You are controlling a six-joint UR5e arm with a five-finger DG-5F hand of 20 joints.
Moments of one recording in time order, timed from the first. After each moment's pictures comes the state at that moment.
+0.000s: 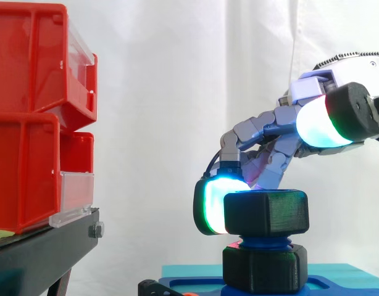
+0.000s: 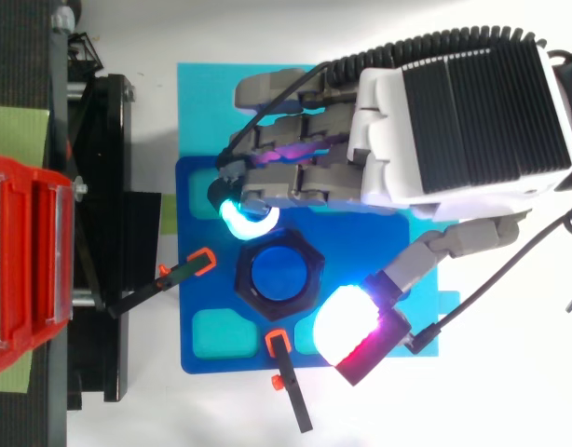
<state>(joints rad) 0.06 -2.20 -1.15 -3.03 -1.77 -1.27</state>
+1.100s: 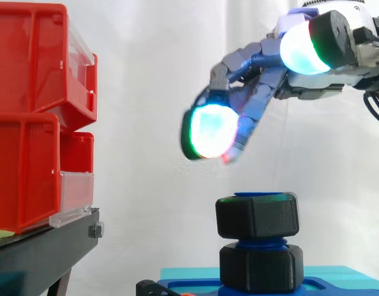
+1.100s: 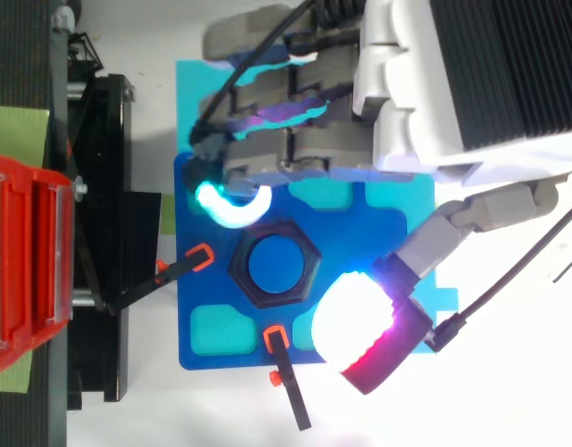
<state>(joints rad) 0.03 -2.20 -1.03 -3.05 -1.83 -1.31</state>
